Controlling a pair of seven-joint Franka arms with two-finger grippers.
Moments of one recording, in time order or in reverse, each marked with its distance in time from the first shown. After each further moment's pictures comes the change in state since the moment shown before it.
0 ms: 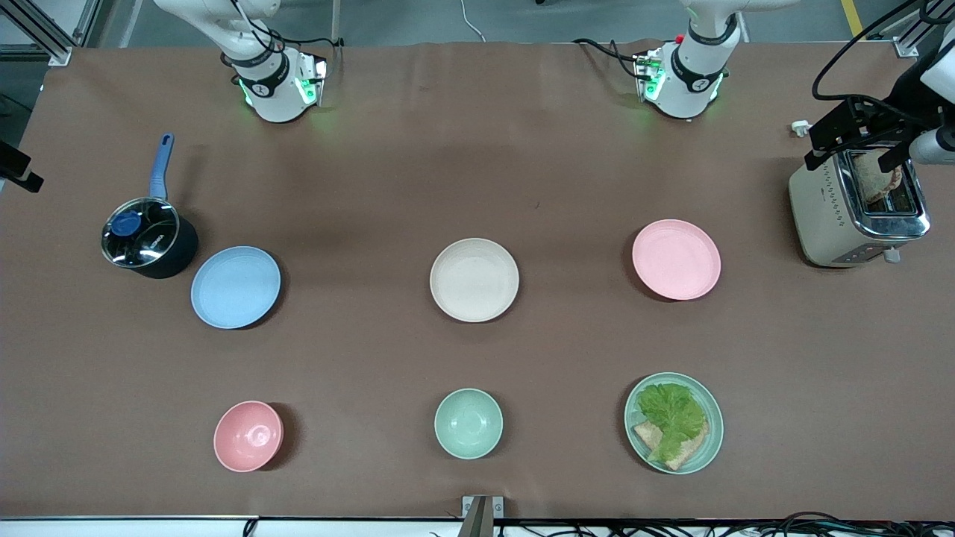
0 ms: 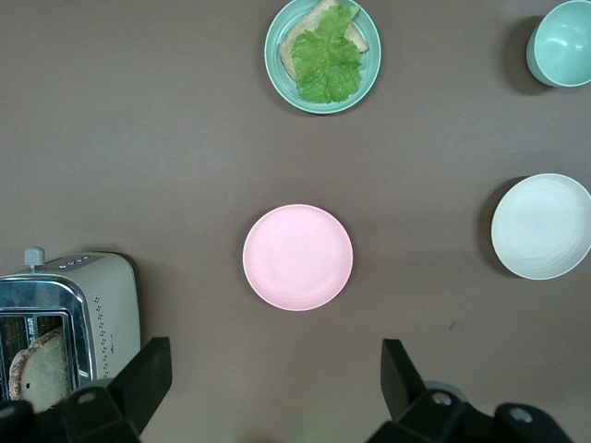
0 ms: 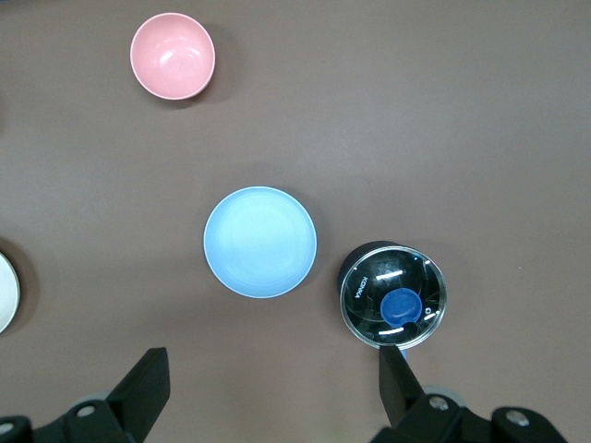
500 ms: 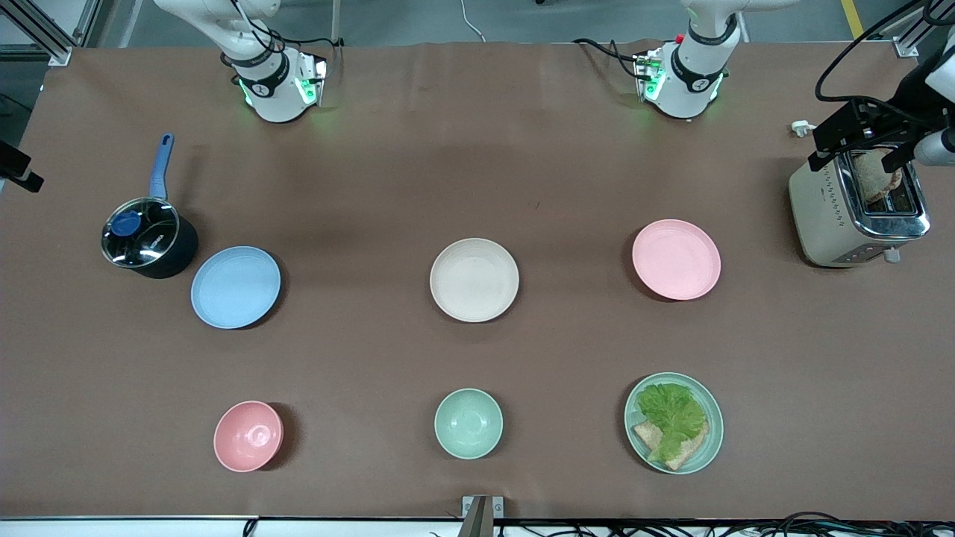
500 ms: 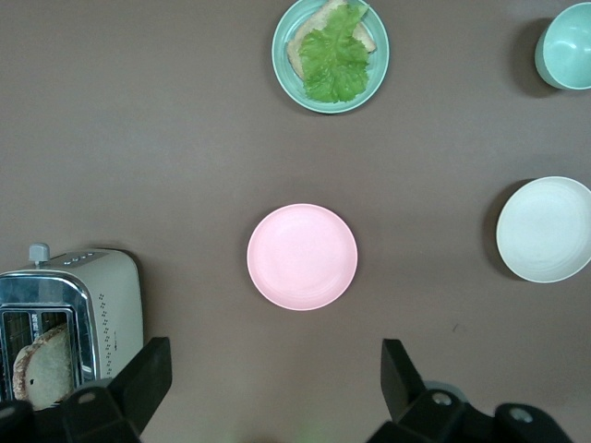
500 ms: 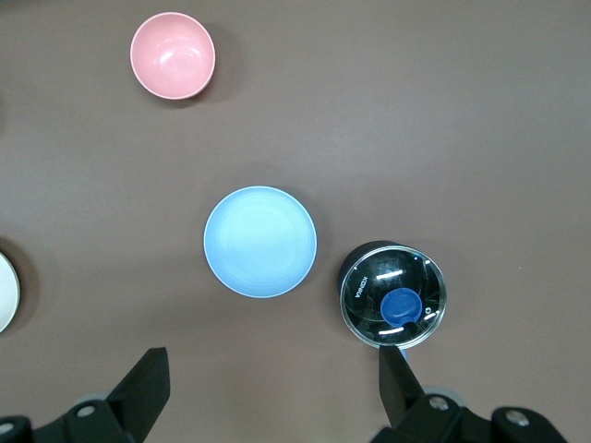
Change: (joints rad) left arm 0.001 0.000 0.022 -0.006 0.002 0.000 -0.001; right arm 0.000 0.000 0.001 0.000 0.000 -0.001 -0.001
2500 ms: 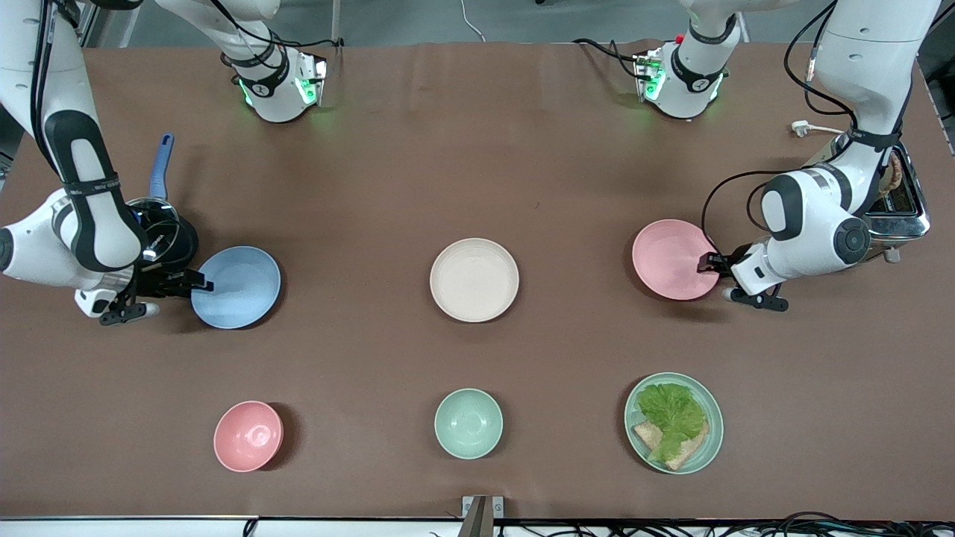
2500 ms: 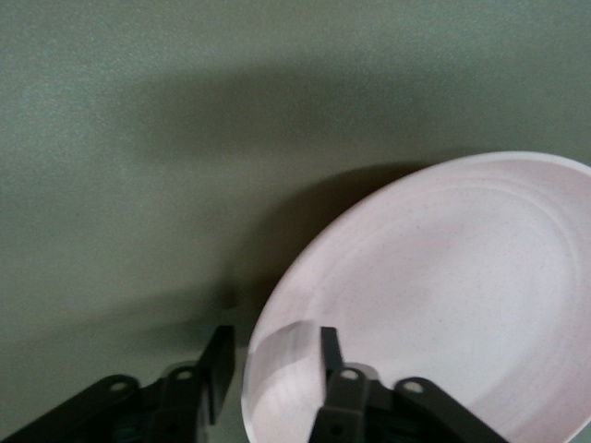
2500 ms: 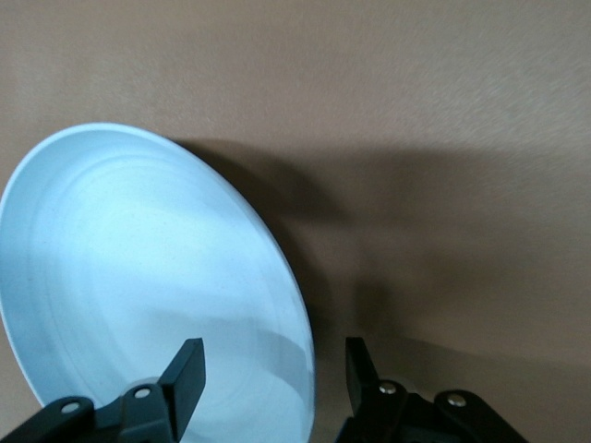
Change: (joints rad) left arm 0.037 0.412 0.097 -0.760 -0.194 0.925 0.500; right arm -0.044 0.535 -0.106 -0.537 0.498 0.760 -0.749
